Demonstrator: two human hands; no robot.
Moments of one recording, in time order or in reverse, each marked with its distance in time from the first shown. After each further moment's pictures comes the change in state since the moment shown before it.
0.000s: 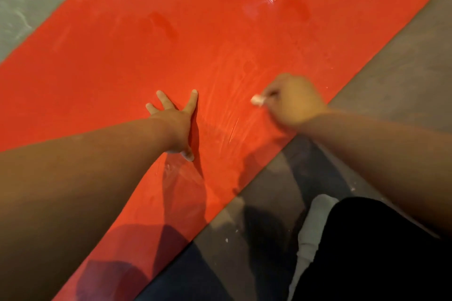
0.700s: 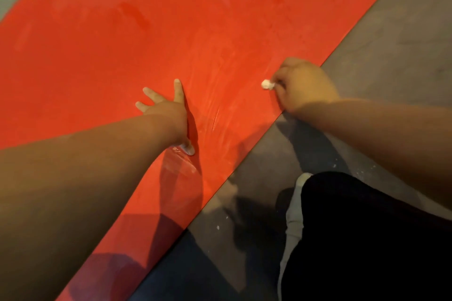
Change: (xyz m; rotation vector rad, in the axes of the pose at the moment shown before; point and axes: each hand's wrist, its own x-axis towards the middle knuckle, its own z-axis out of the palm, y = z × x) left_hand -0.001 0.032 0.003 -0.096 0.006 -0.065; right_hand -0.032 0.035 -0.017 -0.170 0.095 -0.009
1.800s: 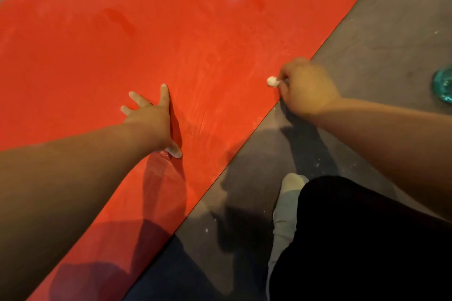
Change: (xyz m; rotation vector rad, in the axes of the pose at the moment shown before) left_hand -0.004 -0.012 -0.002 -0.031 0.027 0.051; right_hand -0.010 0.016 -0.014 -0.006 0.029 0.187
